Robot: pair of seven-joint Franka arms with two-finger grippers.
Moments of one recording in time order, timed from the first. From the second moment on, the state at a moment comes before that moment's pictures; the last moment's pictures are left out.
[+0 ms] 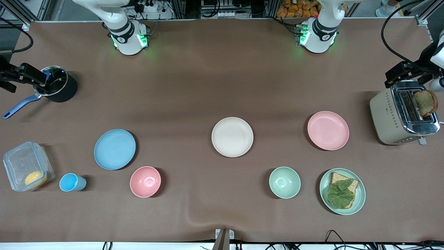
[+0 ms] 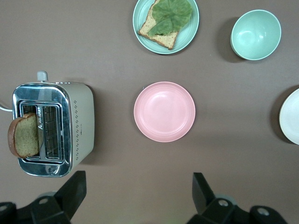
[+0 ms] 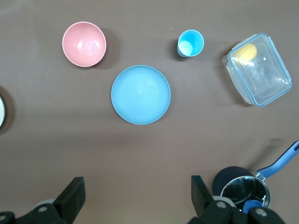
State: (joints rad) left arm 0.02 -0.05 -0.06 -1.59 0.05 1.54 -0.11; right arm -0.04 0.04 0.04 -1.42 -0.02 1.45 -0.03
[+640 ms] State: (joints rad) left arm 0.02 -0.04 -0.07 -1.60 0.05 1.54 -0.05; right arm -0.04 0.05 0.04 -1.42 -0.02 1.45 -0.03
